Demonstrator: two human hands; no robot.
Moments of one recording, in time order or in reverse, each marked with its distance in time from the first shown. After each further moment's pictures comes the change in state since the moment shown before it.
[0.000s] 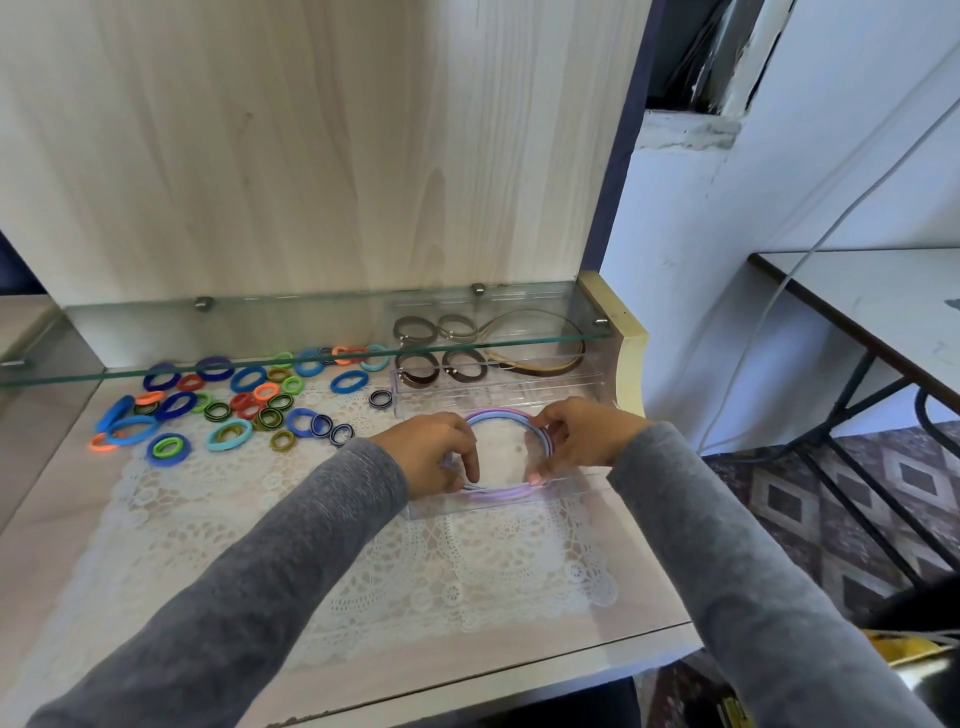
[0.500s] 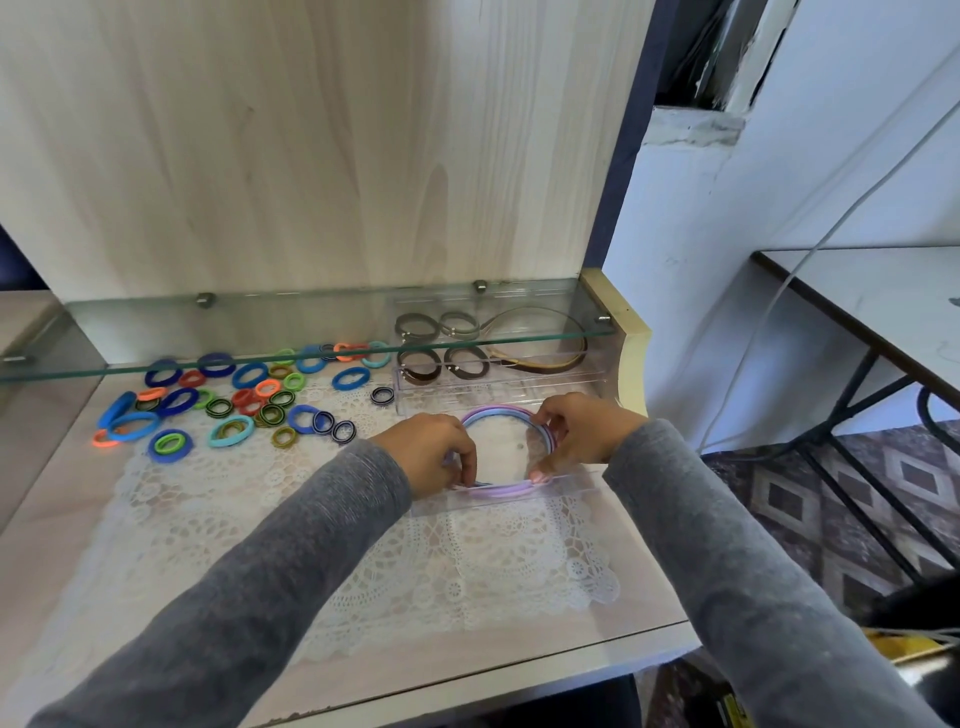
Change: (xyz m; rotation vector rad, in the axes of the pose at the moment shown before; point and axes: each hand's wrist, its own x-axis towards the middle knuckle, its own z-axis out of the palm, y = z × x) left_hand 0.001 0.000 0.003 0.018 0.028 0.000; right_hand -0.003 -0.005 0.000 -0.042 0.054 -0.030
